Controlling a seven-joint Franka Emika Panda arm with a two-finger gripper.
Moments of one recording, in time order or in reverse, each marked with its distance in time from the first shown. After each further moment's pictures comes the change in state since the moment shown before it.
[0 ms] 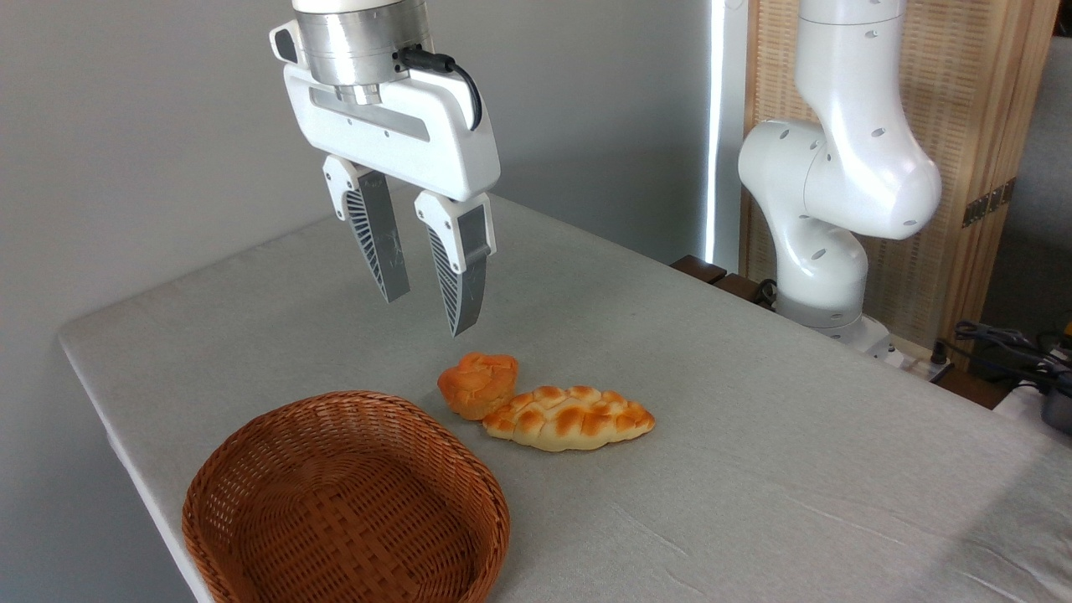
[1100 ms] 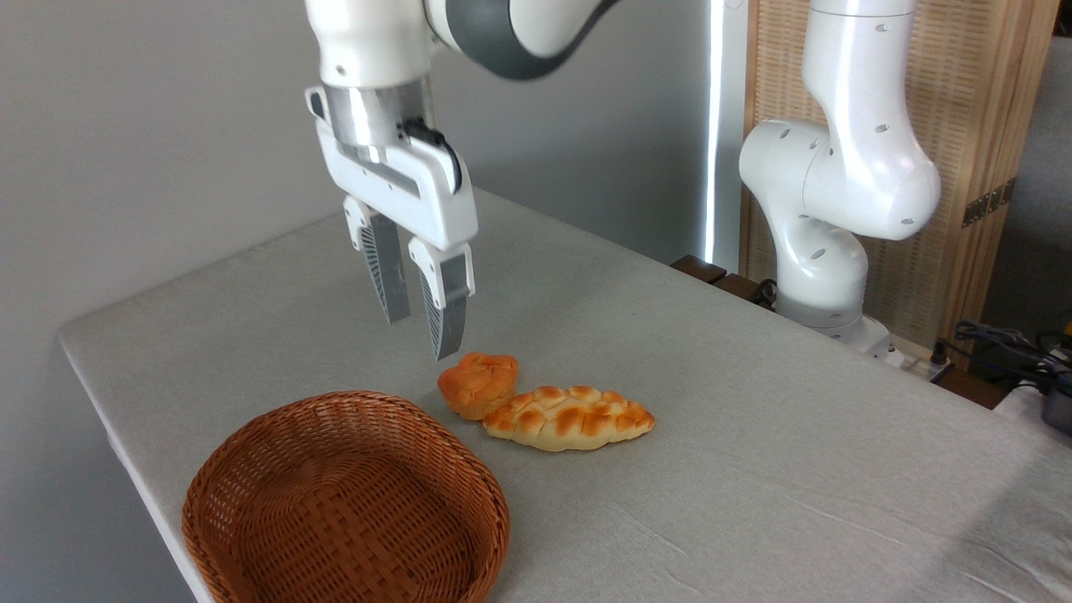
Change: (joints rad) arm -0.042 -0.123 -0.110 -0.378 -0.007 0.317 -0.002
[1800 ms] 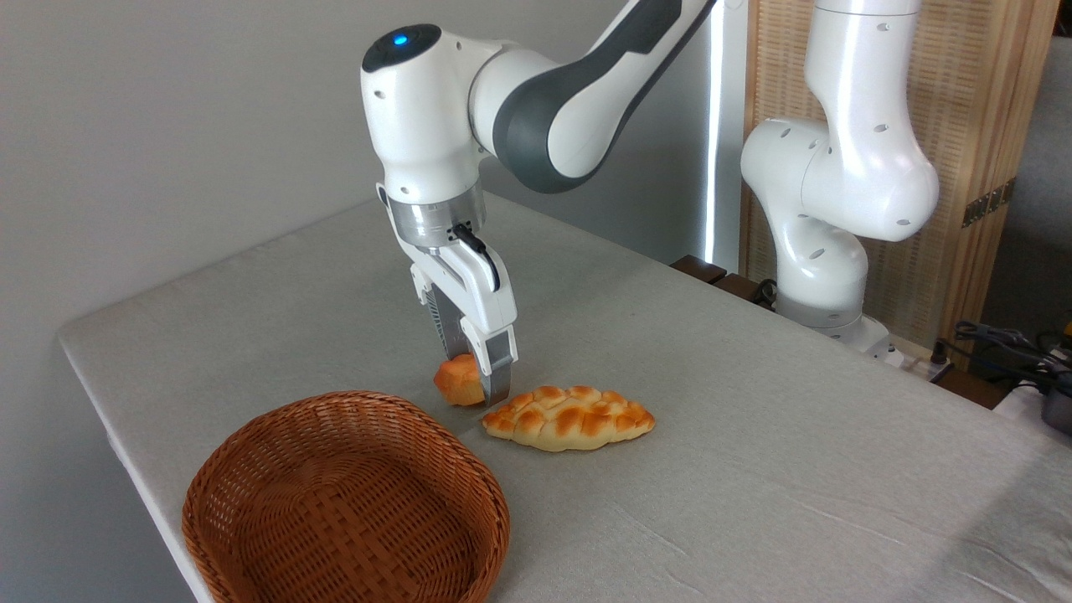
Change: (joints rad) arm -0.027 -0.009 0.000 -0.247 -0.077 0.135 0.129
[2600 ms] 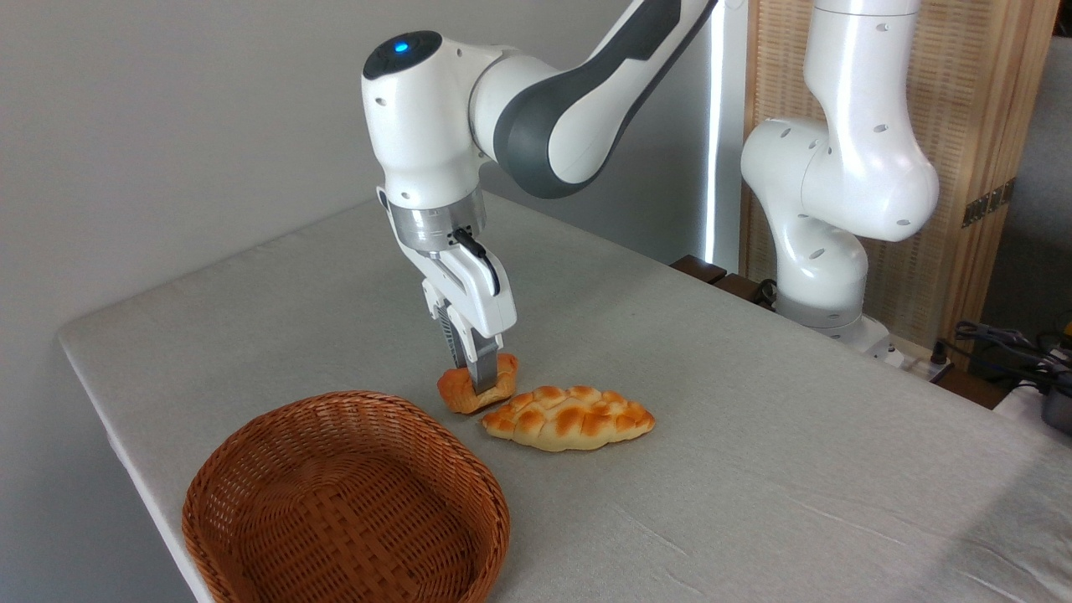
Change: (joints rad) arm -0.001 0.004 0.001 0.007 -0.004 -0.004 0.004
